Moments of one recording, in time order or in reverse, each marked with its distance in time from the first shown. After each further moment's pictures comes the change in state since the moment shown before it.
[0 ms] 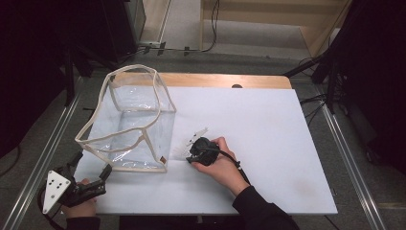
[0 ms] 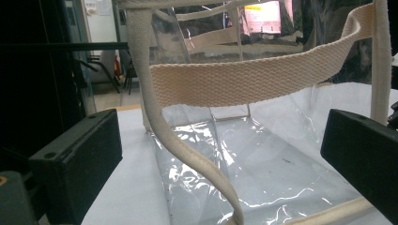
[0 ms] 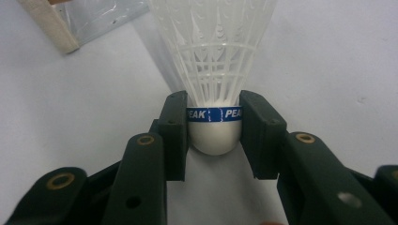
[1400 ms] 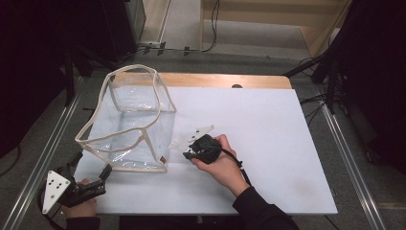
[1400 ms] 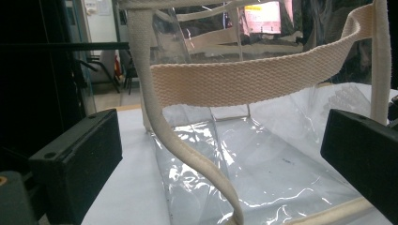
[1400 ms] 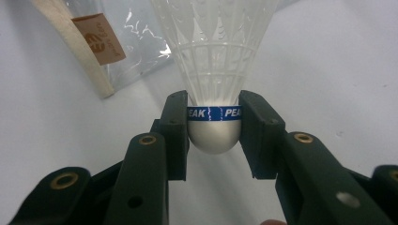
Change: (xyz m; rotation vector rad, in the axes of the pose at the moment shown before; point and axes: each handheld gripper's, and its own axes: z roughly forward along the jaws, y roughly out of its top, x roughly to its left) left arm 0.000 0.000 0.000 -0.001 -0.001 -0.003; right arm 0.001 0.004 -0.021 -0.146 0.030 0.012
